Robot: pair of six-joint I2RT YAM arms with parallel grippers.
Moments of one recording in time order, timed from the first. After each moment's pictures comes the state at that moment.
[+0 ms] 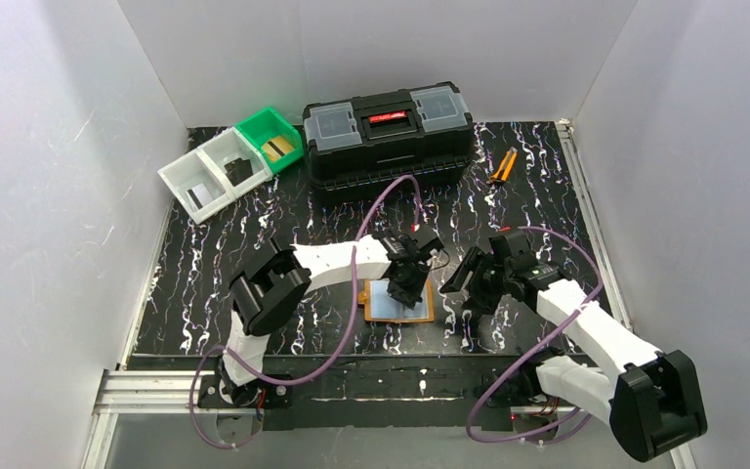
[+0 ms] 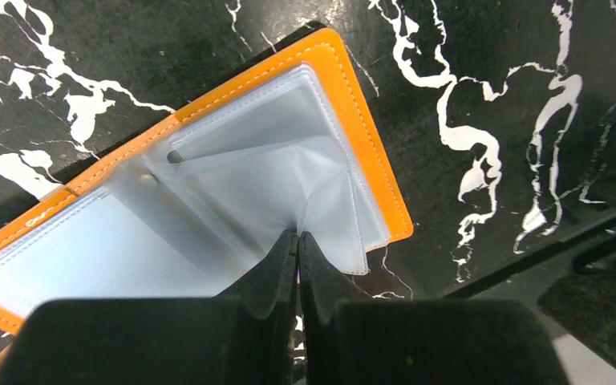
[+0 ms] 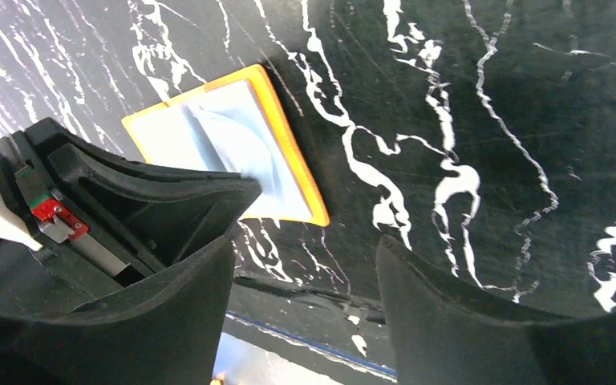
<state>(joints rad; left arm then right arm) -1.04 1.98 1.41 -0.69 0.00 -0.59 0.41 1.00 0.57 -0.58 -0.26 0.94</state>
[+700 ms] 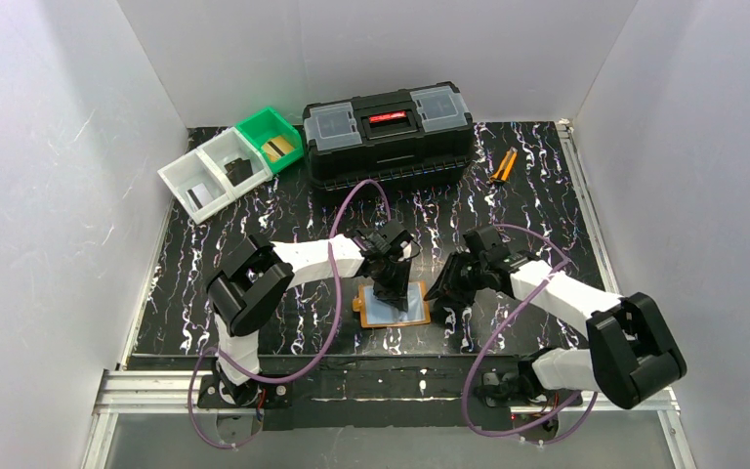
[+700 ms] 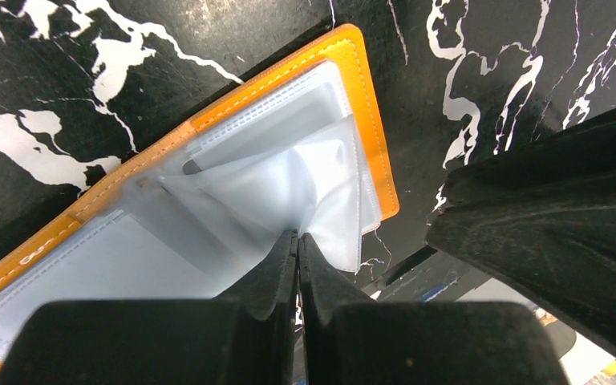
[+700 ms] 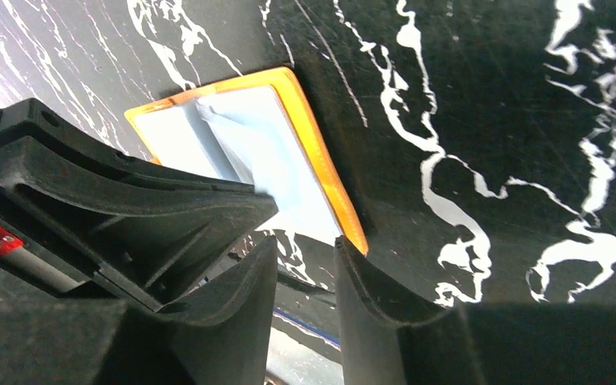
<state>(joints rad) -0.90 1.86 1.17 -0.47 0.29 -0.68 0.50 1.26 0.60 -0.39 -0.39 0.96</state>
